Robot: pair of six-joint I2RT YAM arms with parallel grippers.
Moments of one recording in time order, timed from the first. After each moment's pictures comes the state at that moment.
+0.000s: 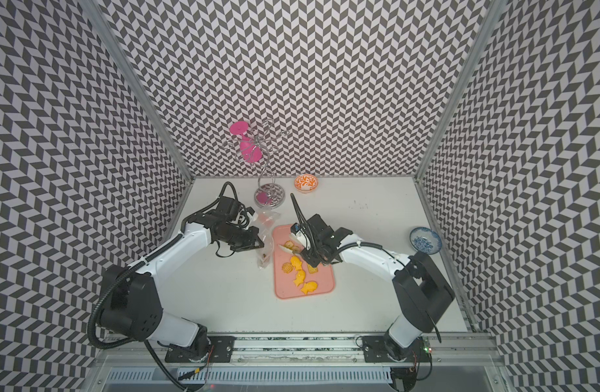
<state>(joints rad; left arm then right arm) -0.31 1.50 1.11 -0.78 0.48 -0.33 0.75 1.62 1.10 -0.53 -0.08 -0.15</state>
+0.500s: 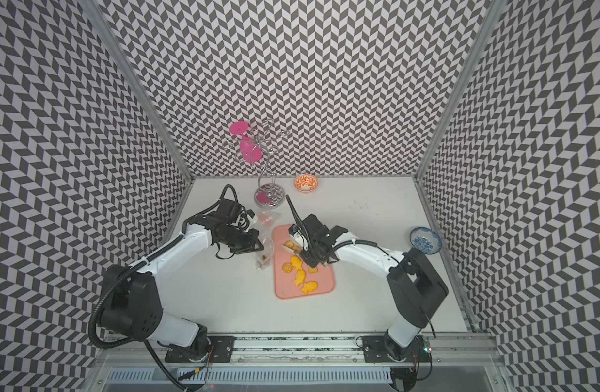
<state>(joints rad) -0.31 1.50 1.09 -0.78 0.48 -0.33 0.76 1.66 1.15 -0.60 -0.02 -0.16</state>
